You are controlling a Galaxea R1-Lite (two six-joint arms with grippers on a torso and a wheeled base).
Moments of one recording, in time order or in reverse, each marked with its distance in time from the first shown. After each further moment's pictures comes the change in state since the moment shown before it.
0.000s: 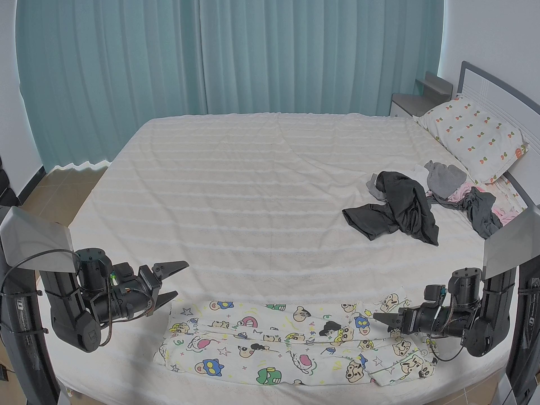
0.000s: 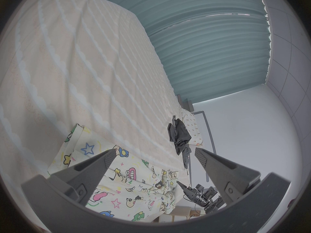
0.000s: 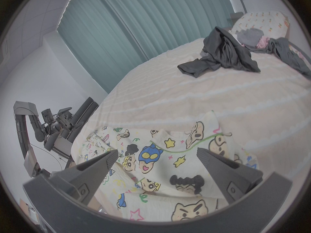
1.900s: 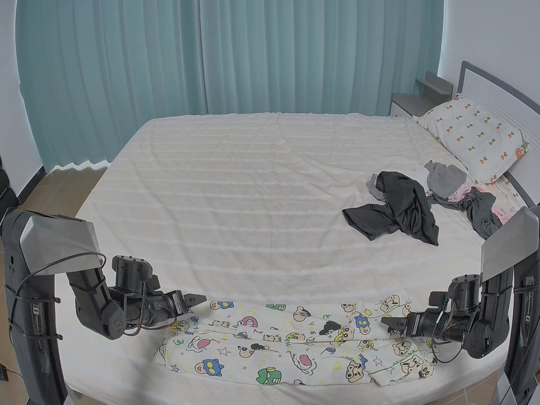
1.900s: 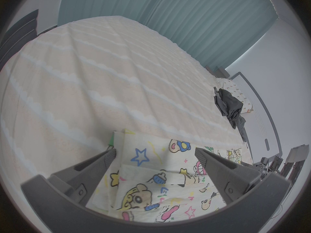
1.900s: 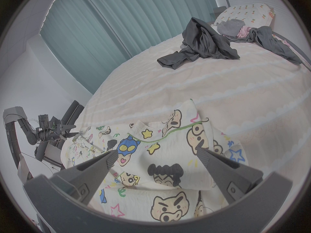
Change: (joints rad) left arm -0.108 0.081 -0.249 0.530 0.333 0.528; right arm -0.040 0.053 0.024 0.000 -0.099 0.020
